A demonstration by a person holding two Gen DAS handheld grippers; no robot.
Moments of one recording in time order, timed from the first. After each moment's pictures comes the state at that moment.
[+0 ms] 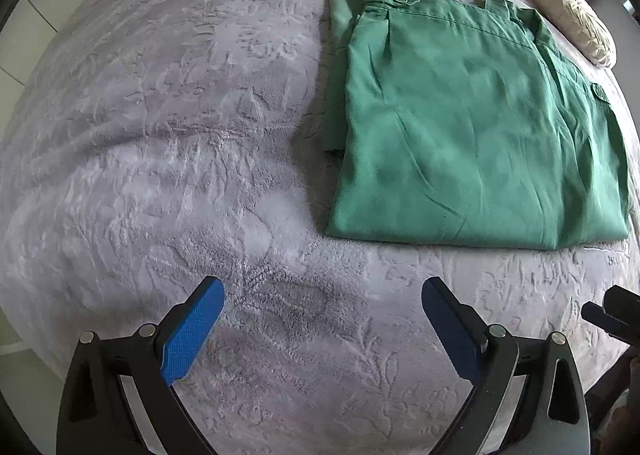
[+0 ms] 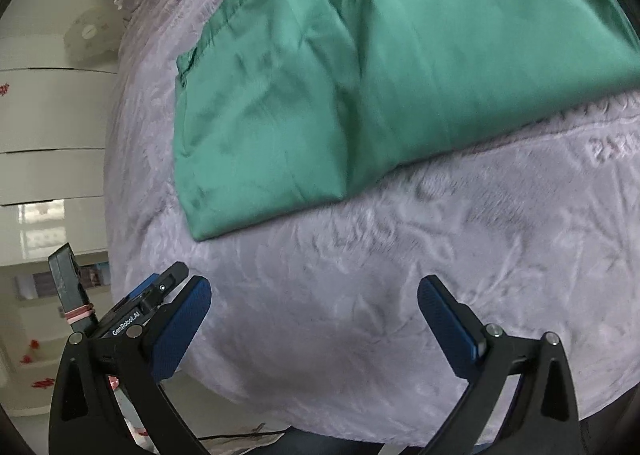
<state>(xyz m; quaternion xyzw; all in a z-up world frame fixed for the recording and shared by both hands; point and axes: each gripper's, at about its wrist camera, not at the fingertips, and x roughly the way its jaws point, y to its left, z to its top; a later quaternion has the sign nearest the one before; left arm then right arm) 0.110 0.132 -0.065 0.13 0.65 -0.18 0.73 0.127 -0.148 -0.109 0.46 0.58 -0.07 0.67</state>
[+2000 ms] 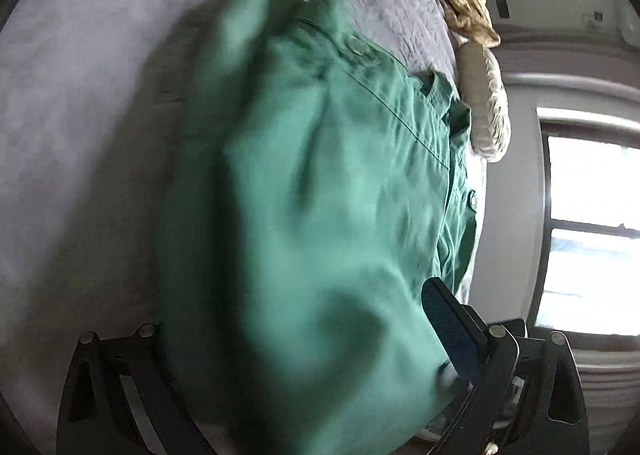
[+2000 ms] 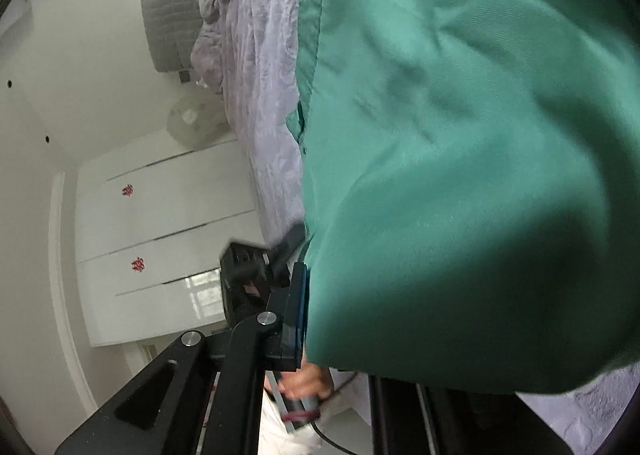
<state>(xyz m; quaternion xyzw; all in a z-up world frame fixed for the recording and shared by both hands) 0.250 0.074 -0.143 -0.19 0.72 -0.36 0.56 0.221 -0.153 -0.154 0.69 0.38 0.06 0.61</state>
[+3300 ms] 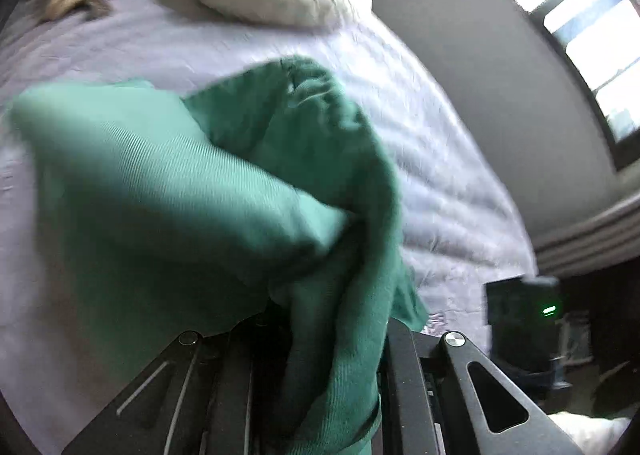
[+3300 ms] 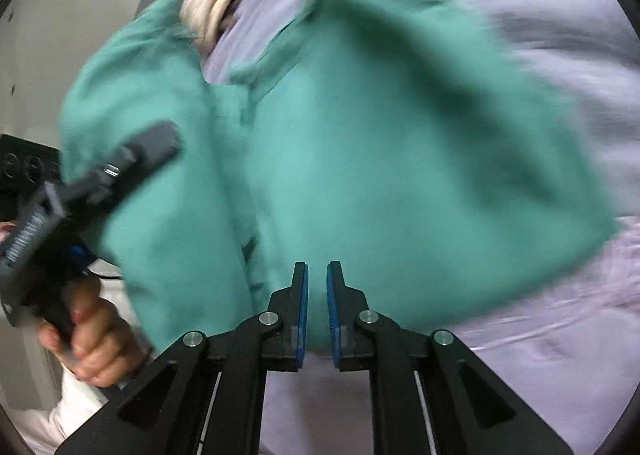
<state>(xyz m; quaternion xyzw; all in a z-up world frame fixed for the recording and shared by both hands) 0.062 -0.293 -0.032 0.15 0.58 -0.51 0.62 0.050 -0.364 -0.161 0.56 0.41 -0.08 0.71</state>
